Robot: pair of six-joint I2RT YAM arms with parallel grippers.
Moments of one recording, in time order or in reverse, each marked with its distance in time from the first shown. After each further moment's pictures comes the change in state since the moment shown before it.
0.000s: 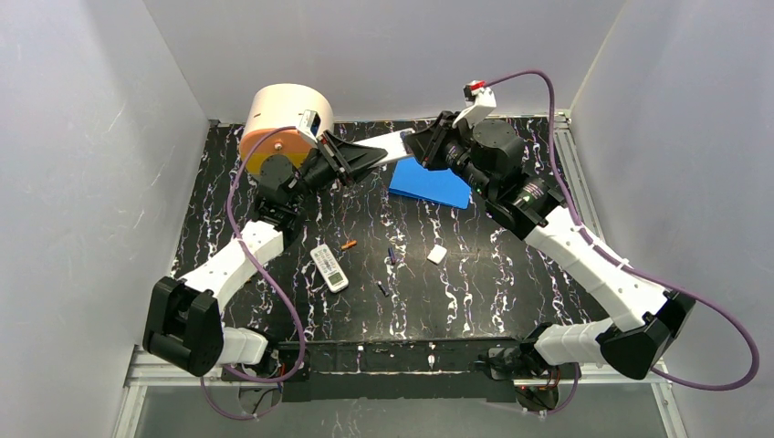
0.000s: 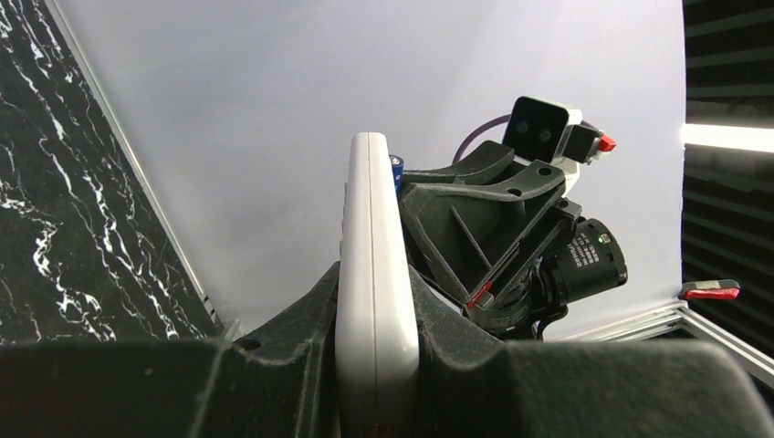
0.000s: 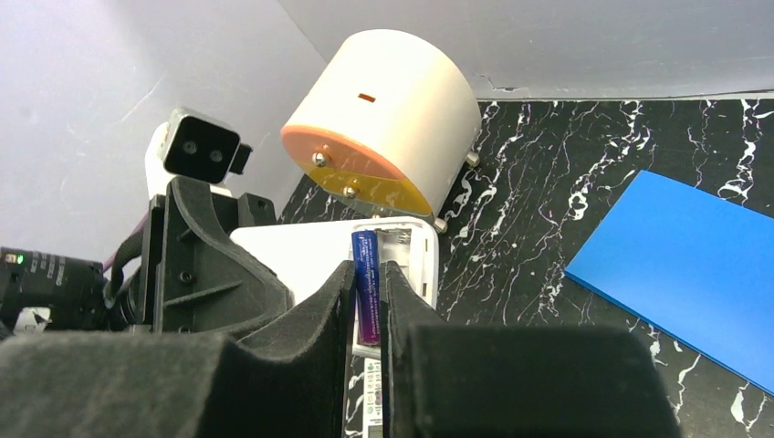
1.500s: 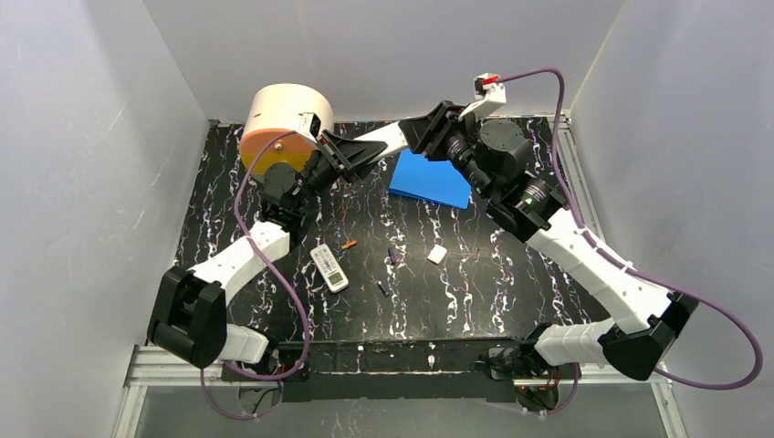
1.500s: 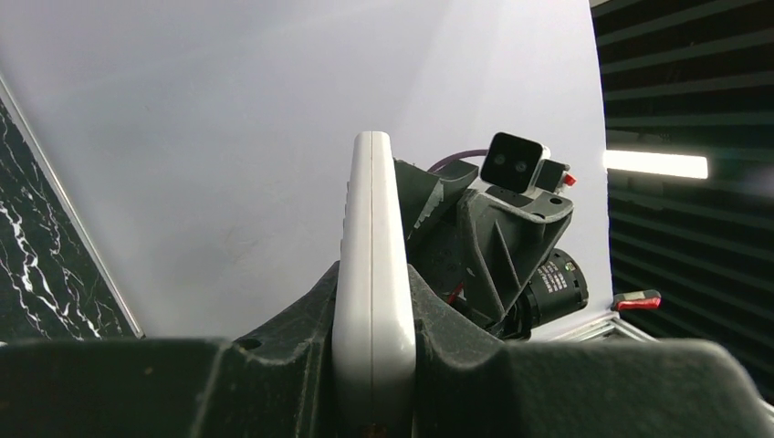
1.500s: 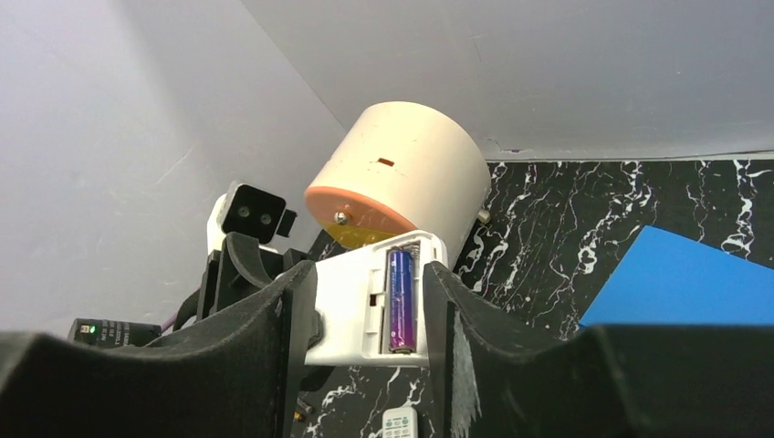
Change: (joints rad) left arm -0.032 0.047 -0.040 0.202 -0.107 -0.148; right arm 0.034 -0.004 0.020 0.106 0.102 0.003
